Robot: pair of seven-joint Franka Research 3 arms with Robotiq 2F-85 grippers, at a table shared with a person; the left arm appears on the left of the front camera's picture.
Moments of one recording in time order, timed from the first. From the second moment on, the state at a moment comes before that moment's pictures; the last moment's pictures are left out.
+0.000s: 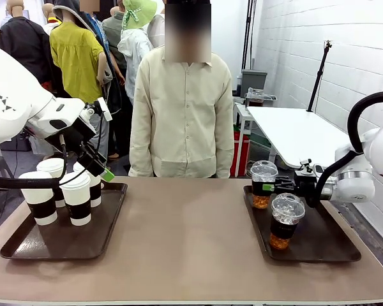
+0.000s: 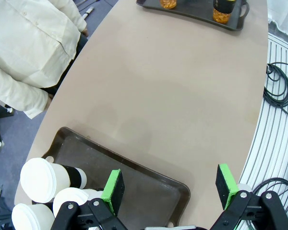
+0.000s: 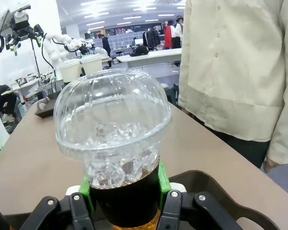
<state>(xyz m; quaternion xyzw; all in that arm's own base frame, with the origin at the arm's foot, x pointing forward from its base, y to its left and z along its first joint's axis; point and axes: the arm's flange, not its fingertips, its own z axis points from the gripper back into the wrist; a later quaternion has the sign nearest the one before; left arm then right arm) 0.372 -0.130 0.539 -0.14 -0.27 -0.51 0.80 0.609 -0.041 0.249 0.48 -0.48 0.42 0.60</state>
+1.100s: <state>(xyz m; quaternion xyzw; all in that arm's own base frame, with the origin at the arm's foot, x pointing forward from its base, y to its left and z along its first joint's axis) 0.372 -0.130 0.539 -0.14 -0.27 -0.51 0.80 0.611 -0.051 0.237 0.49 -0.48 0.43 0.59</state>
